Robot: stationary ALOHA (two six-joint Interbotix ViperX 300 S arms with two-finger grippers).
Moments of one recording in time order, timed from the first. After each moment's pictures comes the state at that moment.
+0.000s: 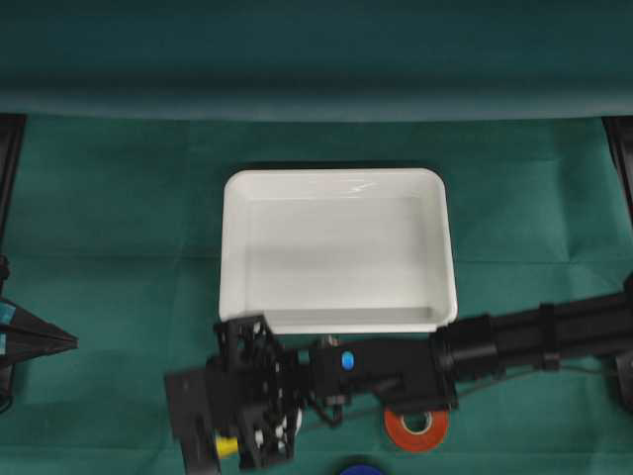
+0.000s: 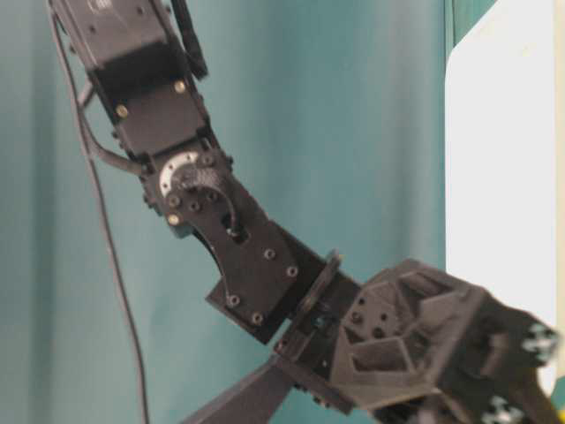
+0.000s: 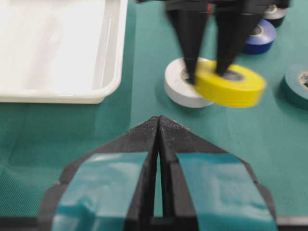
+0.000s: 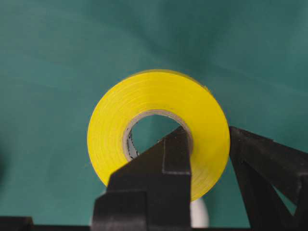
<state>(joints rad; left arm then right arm) 0.00 -1.41 1.45 -0.02 0.19 -0.02 0.07 0.44 -0.04 -0.12 0.45 0.07</state>
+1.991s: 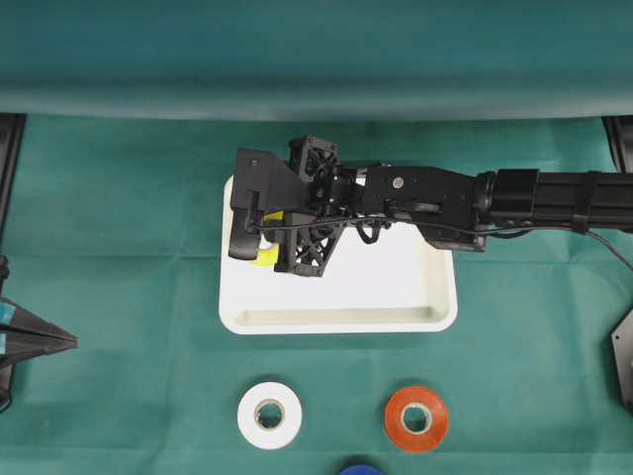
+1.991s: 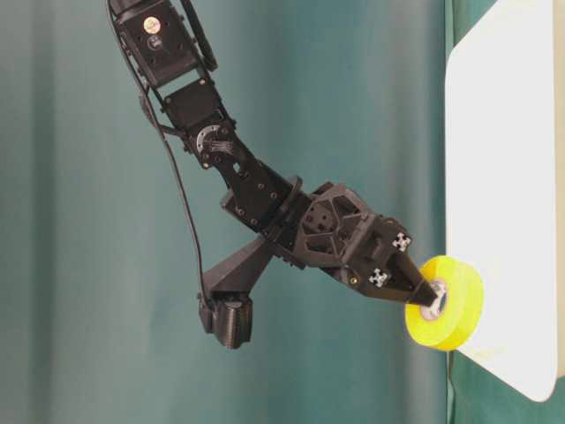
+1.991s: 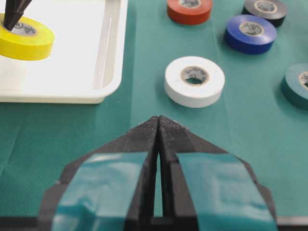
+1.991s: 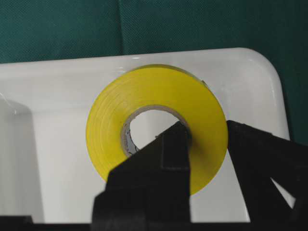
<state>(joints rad) 0.00 -1.41 1.45 -0.02 0.19 -0.02 -0.29 0.33 0.11 -0.20 0.39 0.08</state>
